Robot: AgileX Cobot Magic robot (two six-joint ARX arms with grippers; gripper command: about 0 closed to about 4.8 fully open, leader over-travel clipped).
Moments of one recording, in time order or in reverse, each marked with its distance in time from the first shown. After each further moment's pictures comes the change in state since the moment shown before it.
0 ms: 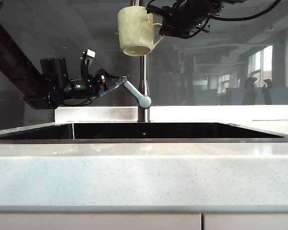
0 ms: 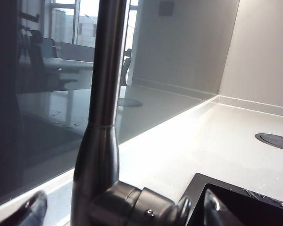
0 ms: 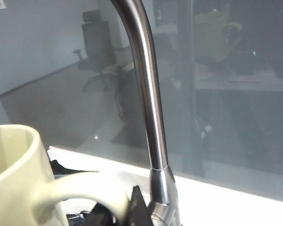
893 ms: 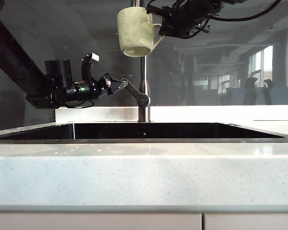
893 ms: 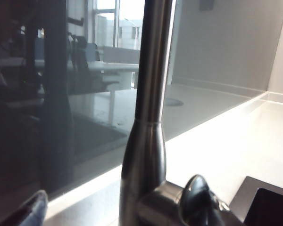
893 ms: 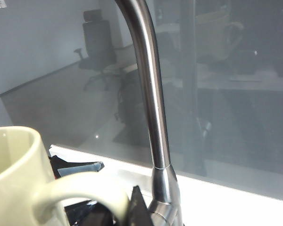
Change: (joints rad) left arm -0.008 -0.002 0.002 -0.084 -0.186 0.157; right arm 0.000 0.000 0.000 -0.001 0.000 -0.001
